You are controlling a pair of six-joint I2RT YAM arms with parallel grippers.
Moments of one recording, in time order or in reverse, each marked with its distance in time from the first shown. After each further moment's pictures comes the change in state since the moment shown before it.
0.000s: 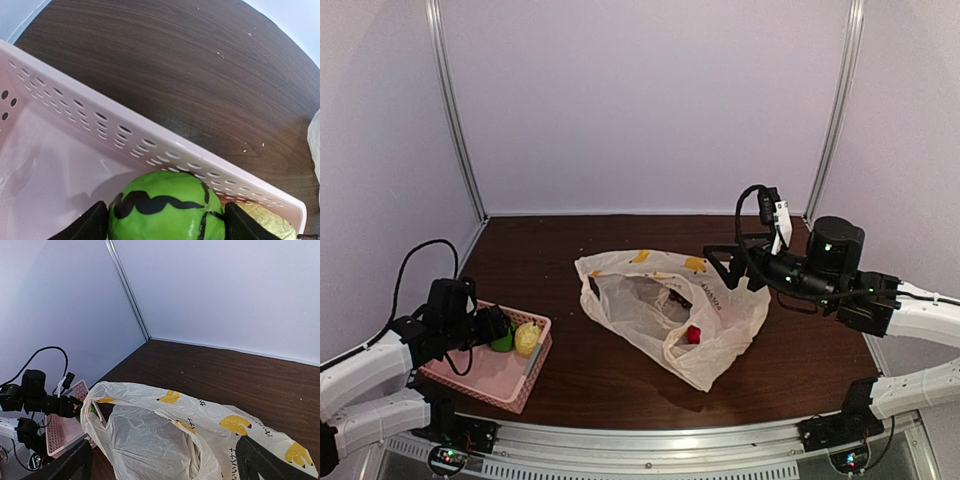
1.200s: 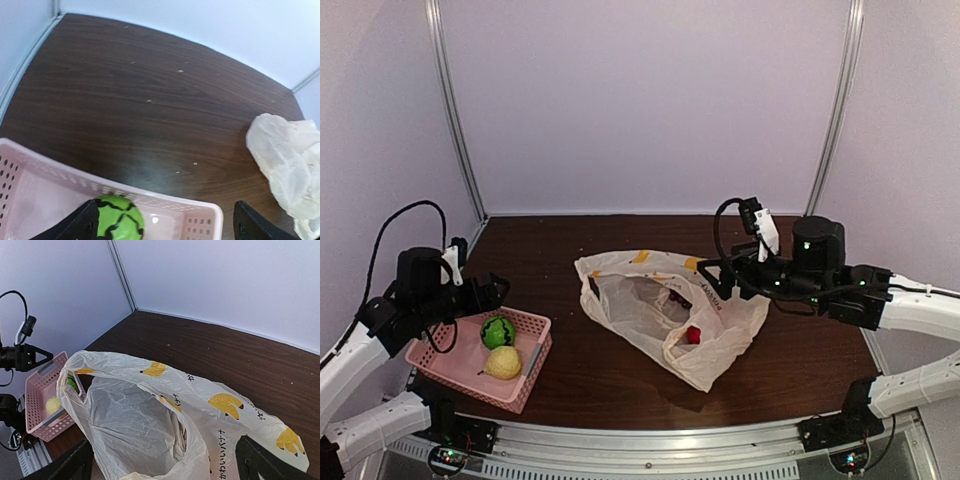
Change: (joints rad) left arm 0.001 -0.131 0.205 -0.139 0.093 0.129; right arm 0.004 0.055 0.040 -0.126 0.008 -0.050
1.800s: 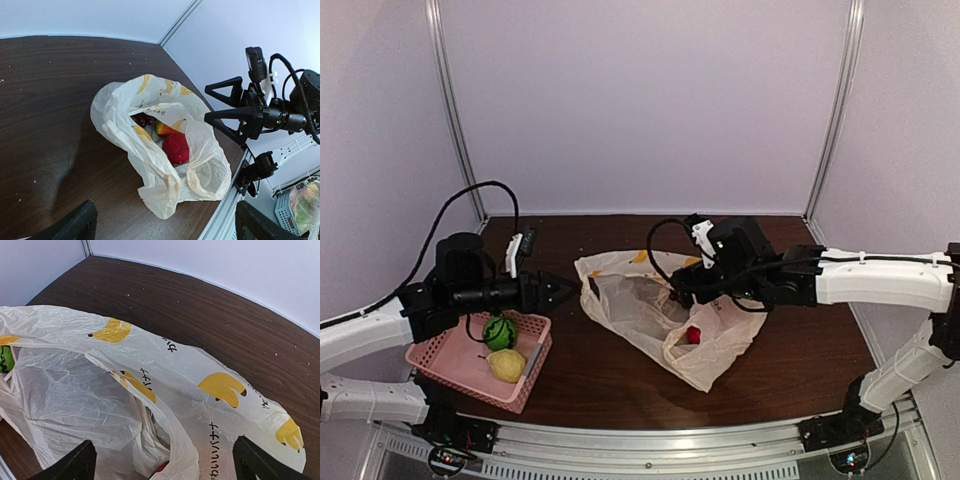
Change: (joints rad) left arm -0.330 0.278 0.082 0.449 0.401 -0.049; right arm 0.068 0.396 0.262 -0.228 0.219 -0.018
